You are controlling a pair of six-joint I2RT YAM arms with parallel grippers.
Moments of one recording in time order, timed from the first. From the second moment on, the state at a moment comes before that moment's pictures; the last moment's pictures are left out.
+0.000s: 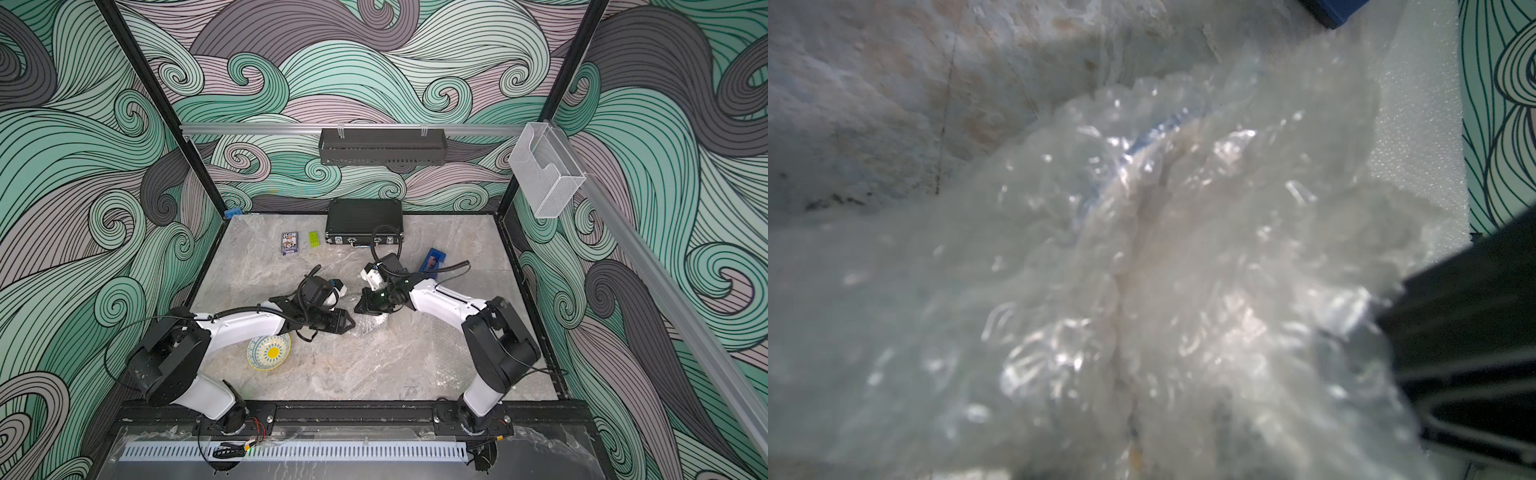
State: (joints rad) left arm -0.70 1.55 0.77 -0.19 0.30 -0.50; right arm 0.63 1.68 1.06 -0.35 -0.58 0.53
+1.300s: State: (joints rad) left arm -0.57 1.55 0.90 -0.38 0.19 -0.57; right arm 0.63 1.81 0.98 -0.01 -0.64 0.59
